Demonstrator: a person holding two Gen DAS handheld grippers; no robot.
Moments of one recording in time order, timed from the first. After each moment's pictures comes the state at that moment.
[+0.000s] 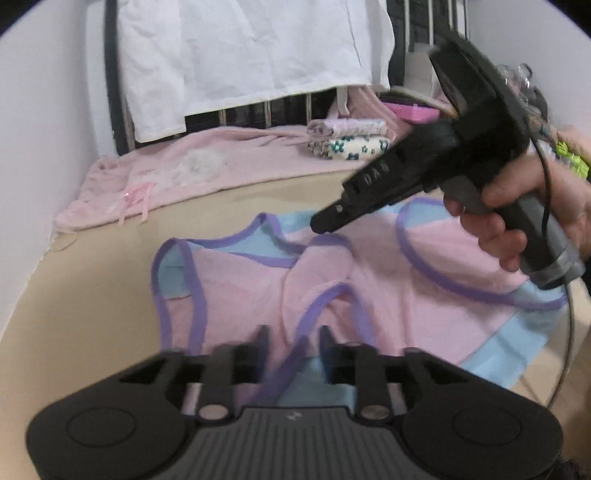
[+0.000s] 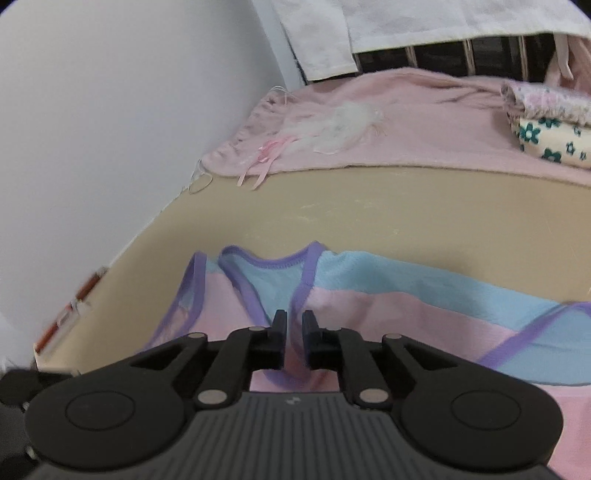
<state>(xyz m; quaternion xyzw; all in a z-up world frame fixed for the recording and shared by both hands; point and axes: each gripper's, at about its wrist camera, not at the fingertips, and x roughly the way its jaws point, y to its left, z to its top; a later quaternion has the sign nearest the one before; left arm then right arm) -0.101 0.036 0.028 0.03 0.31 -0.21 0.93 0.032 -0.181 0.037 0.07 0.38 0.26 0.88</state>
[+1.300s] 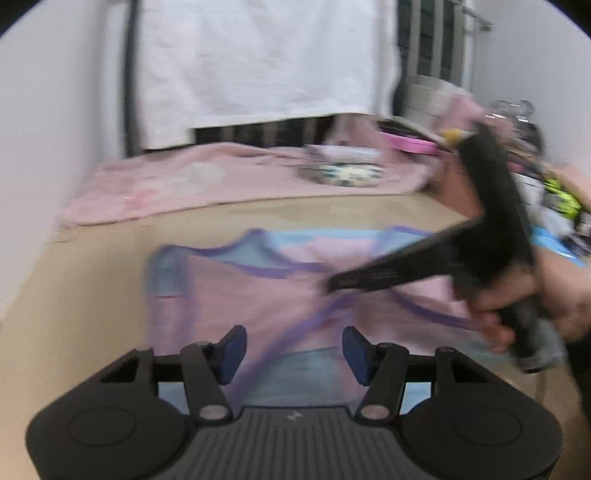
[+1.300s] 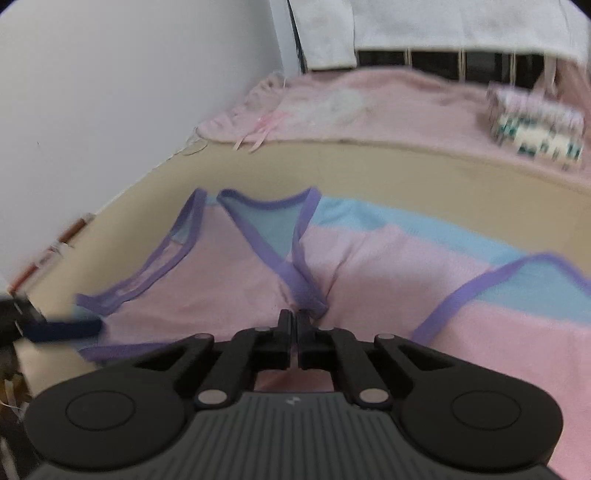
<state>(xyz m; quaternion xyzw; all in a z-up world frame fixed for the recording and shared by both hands) -0.126 0.034 0.039 0.04 0.29 -0.16 0.94 -0.024 -0.166 0.018 -0.01 0.37 0.21 0.91</state>
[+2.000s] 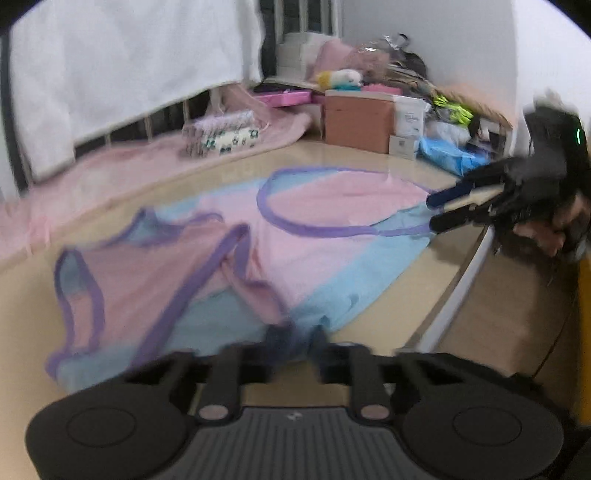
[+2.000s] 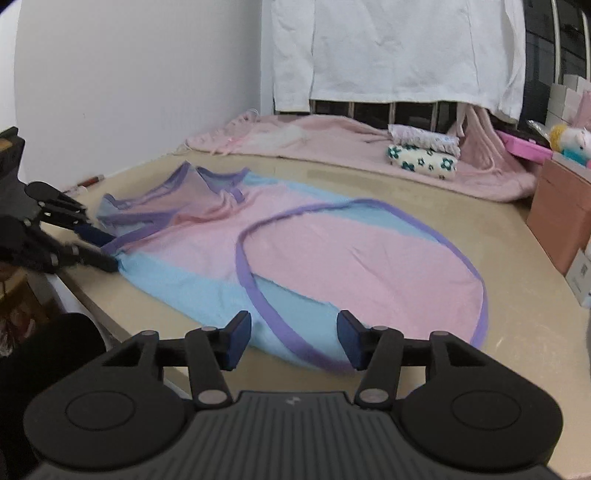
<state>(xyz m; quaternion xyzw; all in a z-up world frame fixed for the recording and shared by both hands) -0.165 0.016 0.007 0.13 0.31 -0.34 0.88 -0.212 -0.306 0.009 -0.05 0.28 0.18 0.94</state>
